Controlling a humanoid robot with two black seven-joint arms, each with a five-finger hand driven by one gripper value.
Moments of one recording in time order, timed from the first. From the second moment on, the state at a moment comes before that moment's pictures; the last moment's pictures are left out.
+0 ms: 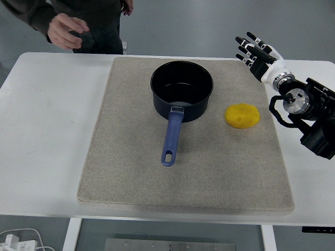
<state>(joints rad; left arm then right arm) -0.10 0.00 -0.05 -0.21 -0.05 -0.13 0.14 1.07 -0.15 0.31 0.44 0.32 0.11 0.18</state>
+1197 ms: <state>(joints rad) -0.10 0.00 -0.06 -0.20 -0.05 -0.13 0.14 1.07 -0.18 0.30 0.45 0.05 0.14 0.31</state>
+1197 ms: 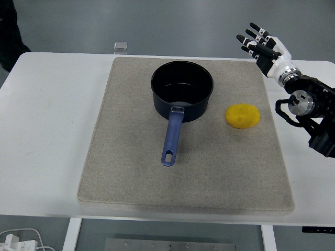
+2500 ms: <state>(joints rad) -0.10 0.00 -0.05 -0.20 -0.05 -0.13 0.14 0.90 -0.48 0.19 0.86 -1.11 0.02 0.61</state>
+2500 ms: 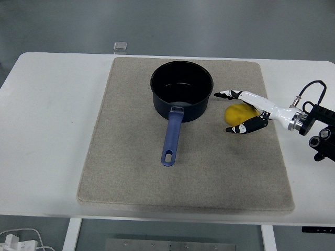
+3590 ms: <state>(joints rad) -0.10 0.00 -0.05 -0.20 -0.05 -0.13 0.14 0.91 -0.48 0.19 0.77 -1.11 0.00 0.61</state>
